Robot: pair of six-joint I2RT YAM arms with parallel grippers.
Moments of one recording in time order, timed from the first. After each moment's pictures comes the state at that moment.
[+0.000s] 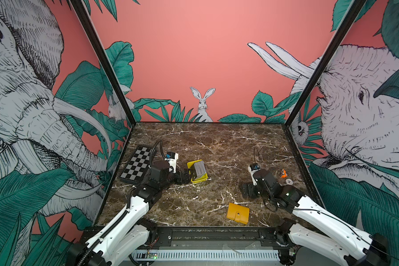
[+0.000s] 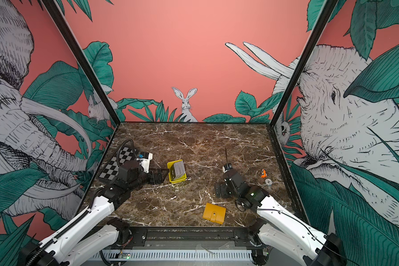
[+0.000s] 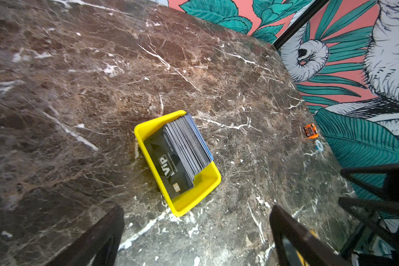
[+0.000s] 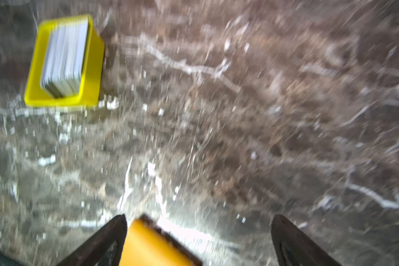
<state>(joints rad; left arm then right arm) -0.47 0.86 0.53 -0.22 0.22 -0.46 0.76 0.87 0.62 -0.70 0.16 0.46</state>
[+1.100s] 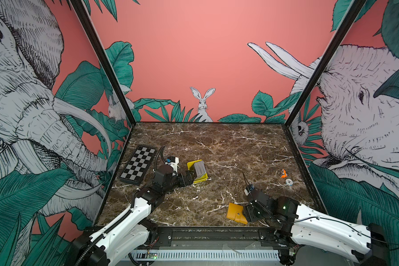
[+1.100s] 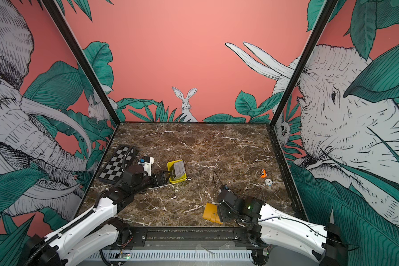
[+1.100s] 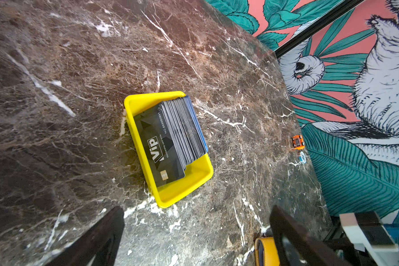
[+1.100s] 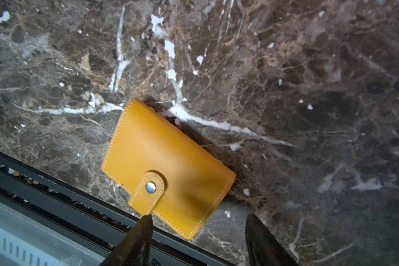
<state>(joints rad) -0.53 0.87 0.45 -0.11 0.19 -0.66 1.04 0.79 0.49 -0.88 0.08 0.73</state>
